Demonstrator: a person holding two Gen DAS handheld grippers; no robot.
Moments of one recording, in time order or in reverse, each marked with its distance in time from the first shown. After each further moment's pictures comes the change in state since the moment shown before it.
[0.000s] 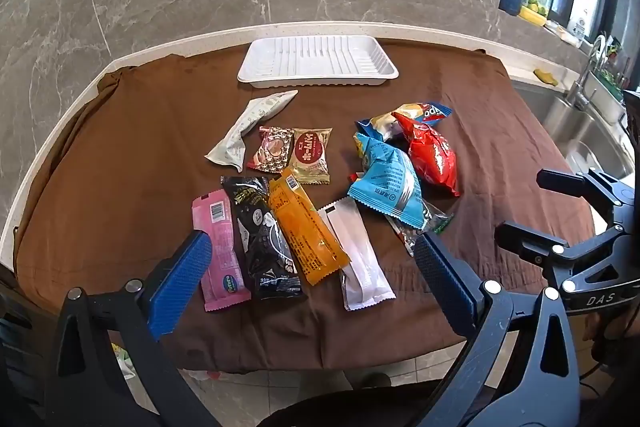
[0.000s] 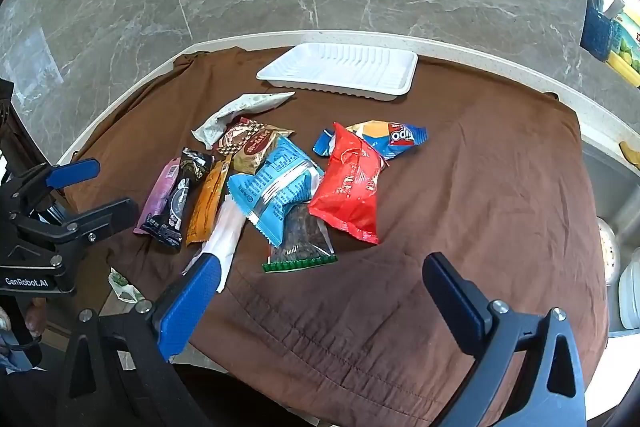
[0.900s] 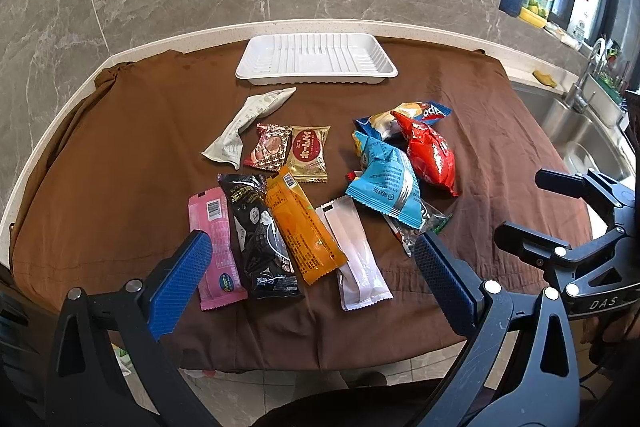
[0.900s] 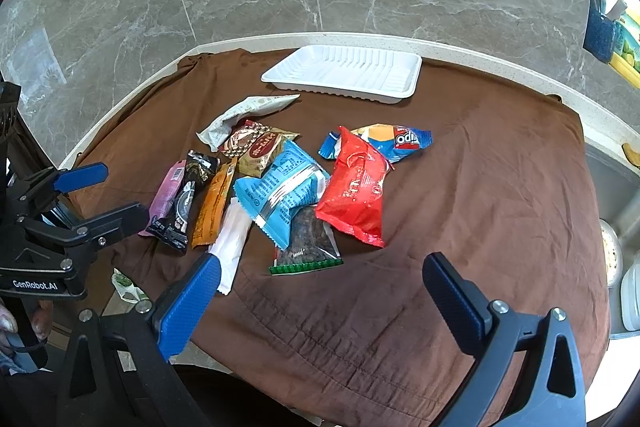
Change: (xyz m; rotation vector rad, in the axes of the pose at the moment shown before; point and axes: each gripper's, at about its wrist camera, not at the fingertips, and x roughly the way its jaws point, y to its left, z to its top) left arm 0.007 -0.001 0.000 -0.002 0.007 -0.003; right arm -0.002 0.002 0.002 -0.001 -0.002 0.018
